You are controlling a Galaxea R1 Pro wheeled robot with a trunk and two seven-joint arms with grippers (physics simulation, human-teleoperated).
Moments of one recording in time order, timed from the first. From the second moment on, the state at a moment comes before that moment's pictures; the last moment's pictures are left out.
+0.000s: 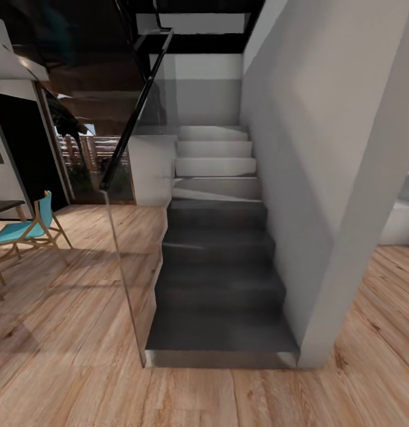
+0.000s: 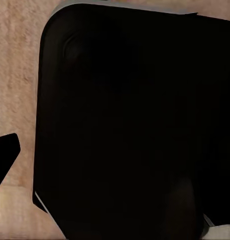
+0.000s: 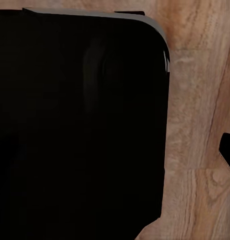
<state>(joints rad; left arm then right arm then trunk) 0.00 -0.03 0.01 -0.03 0.15 -0.02 0.00 0.00 0.00 0.00 0.00 0.00 -0.08 -0.01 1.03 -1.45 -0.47</state>
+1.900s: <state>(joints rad) 0.00 0.00 0.00 -0.03 0.17 -0.02 0.00 0.00 0.00 0.00 0.00 0.00 -0.09 -0.02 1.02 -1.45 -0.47</state>
